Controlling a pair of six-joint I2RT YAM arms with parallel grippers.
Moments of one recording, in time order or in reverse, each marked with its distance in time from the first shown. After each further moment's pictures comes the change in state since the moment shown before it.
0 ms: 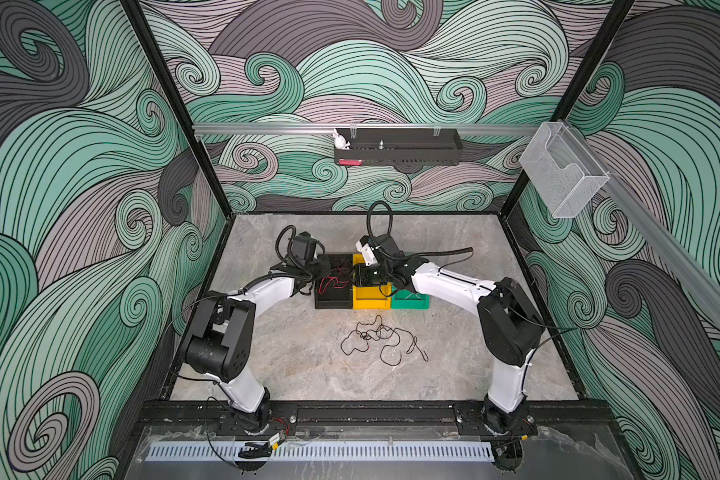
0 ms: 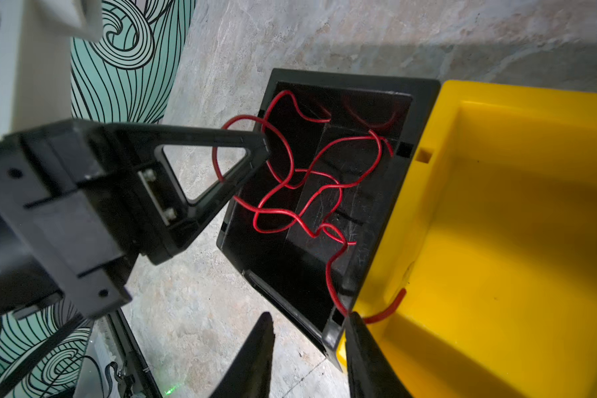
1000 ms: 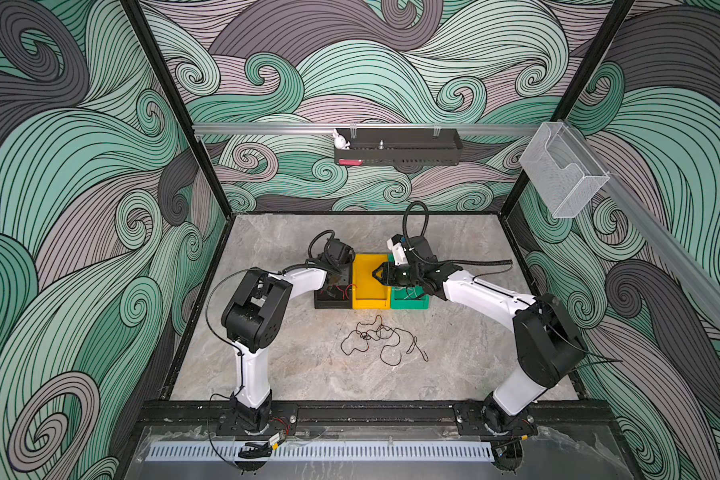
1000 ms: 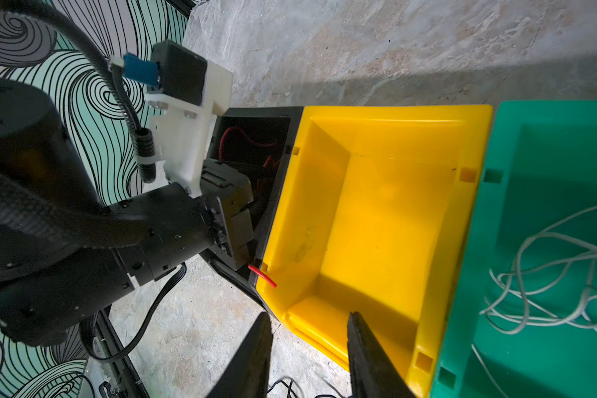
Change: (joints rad) left arm -0.146 0.286 0.192 -0.143 -0.267 0.157; right arm -0.132 -0.211 -0.251 0.073 -0.004 0.008
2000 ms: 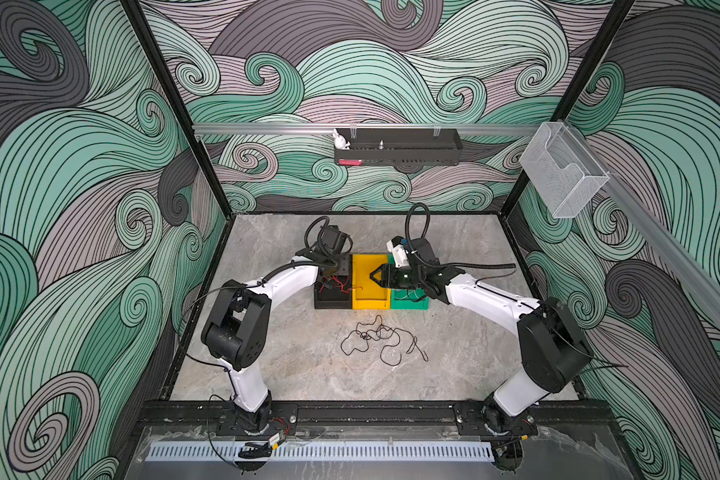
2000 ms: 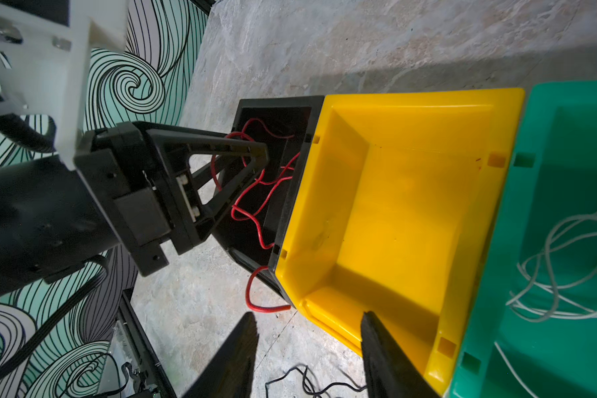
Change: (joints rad) left arm 0.000 -0.186 0.051 -0.138 0.064 -0.003; right arm 0.023 -0.033 -0.035 0.042 -0.052 0.021
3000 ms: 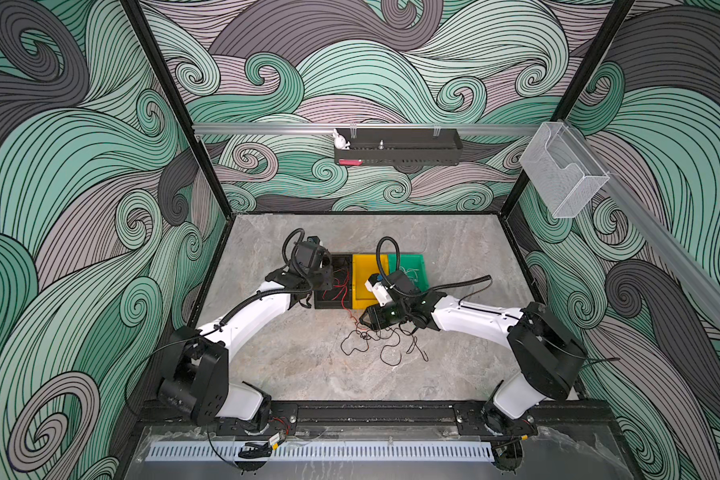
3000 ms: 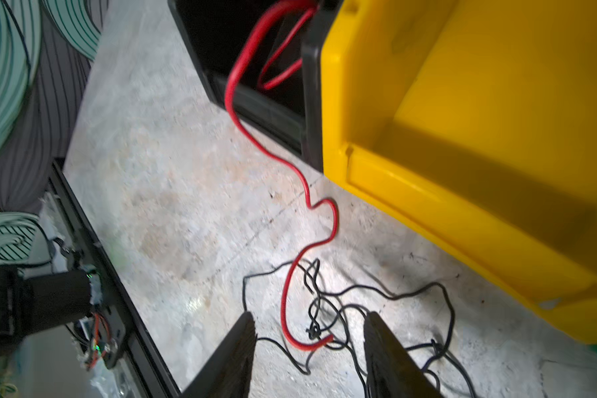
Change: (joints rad) left arm 0.039 -0.375 -0.296 0.001 0.069 -0.032; right arm 0.212 -0.005 -0.165 -0.072 0.050 -0.167
